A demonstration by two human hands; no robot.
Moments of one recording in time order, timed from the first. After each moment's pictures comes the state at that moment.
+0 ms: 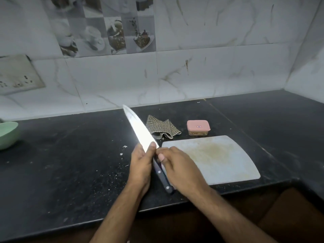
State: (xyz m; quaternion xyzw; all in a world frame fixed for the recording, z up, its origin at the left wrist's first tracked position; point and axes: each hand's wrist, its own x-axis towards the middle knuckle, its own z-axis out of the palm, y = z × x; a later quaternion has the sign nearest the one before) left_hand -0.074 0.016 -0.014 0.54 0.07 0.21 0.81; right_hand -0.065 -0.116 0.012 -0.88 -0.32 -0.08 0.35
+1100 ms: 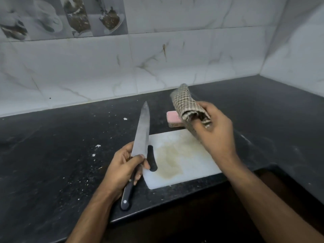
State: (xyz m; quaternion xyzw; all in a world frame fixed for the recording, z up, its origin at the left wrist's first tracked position) left_hand -0.069 0.037 -0.019 0.70 0.00 0.06 0.71; right_hand 0.014 -0.205 0.045 -0.80 -0.18 -0.27 0.51
